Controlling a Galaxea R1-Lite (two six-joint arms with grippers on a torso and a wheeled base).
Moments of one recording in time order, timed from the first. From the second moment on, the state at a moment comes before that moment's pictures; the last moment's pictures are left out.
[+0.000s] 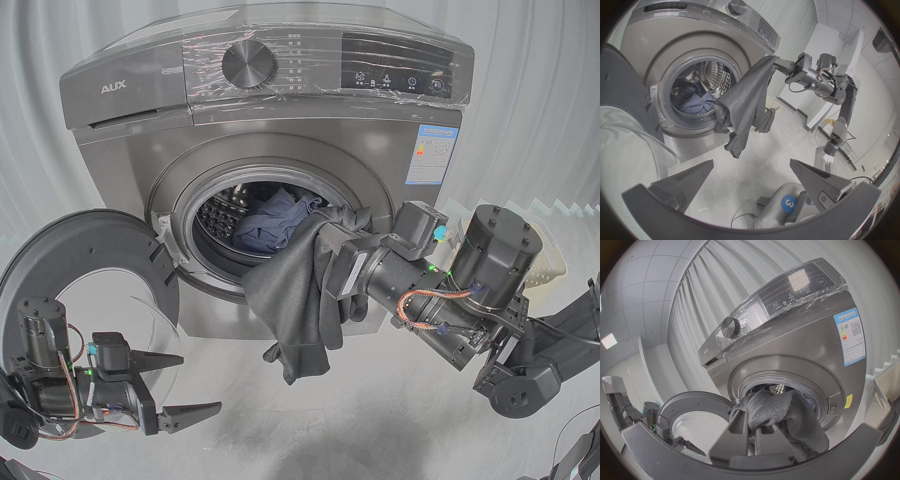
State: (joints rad) left arm -0.33 1.36 -0.27 -0.62 -0.51 0.09; right arm 0.86 1.83 -0.84 -1.17 -0.20 0.23
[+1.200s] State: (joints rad) left arm -0.43 2.14 -0.42 -1.32 -0.45 -0.04; right arm 0.91 1.84 -0.84 -1.19 -0.20 0.25
